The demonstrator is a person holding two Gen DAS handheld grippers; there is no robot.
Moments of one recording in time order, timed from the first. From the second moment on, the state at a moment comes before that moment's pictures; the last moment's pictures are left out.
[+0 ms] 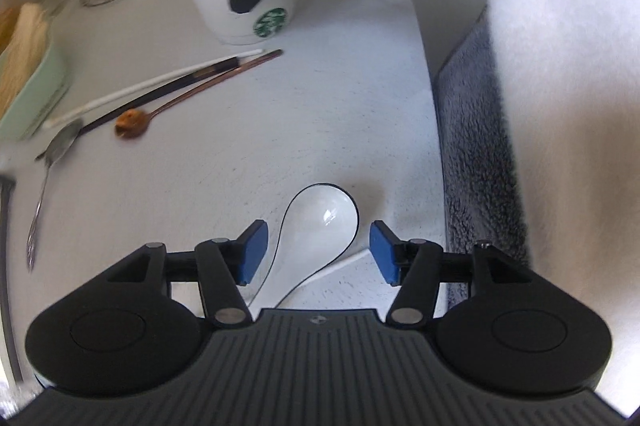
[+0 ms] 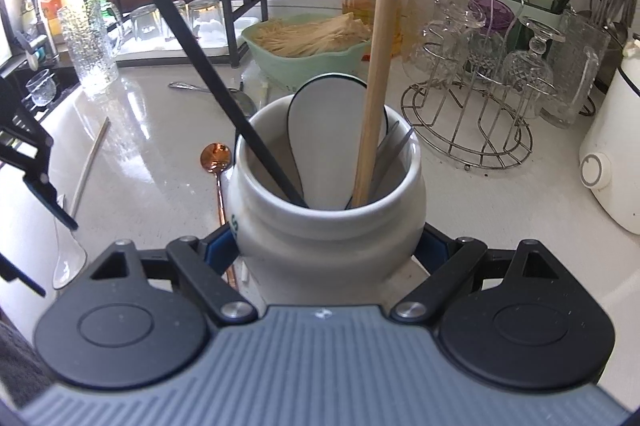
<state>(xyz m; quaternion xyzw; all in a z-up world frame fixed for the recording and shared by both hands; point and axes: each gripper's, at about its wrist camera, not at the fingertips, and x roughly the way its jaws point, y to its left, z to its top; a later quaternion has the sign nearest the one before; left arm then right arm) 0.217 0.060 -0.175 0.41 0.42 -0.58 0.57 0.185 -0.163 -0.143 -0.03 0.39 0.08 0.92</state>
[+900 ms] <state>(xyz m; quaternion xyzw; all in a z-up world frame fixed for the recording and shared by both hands) 0.217 0.057 -0.186 0.40 0.40 -0.59 0.58 0.182 -0.158 -0.143 -0.02 0.39 0.05 0.92</state>
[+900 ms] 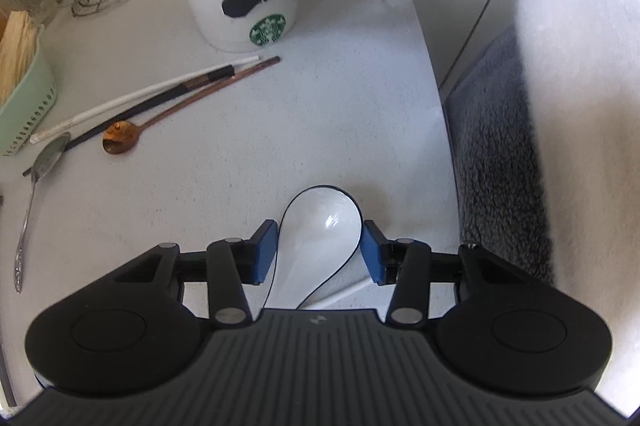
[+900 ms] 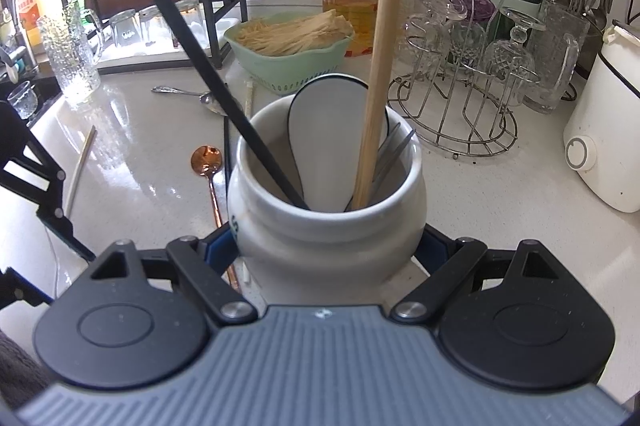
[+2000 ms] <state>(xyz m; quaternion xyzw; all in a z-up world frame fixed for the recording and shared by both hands) 0.218 0.052 -0.085 0.08 0.42 -0.37 0.83 0.182 -0.157 -0.144 -0.04 0.39 0.08 0.92</state>
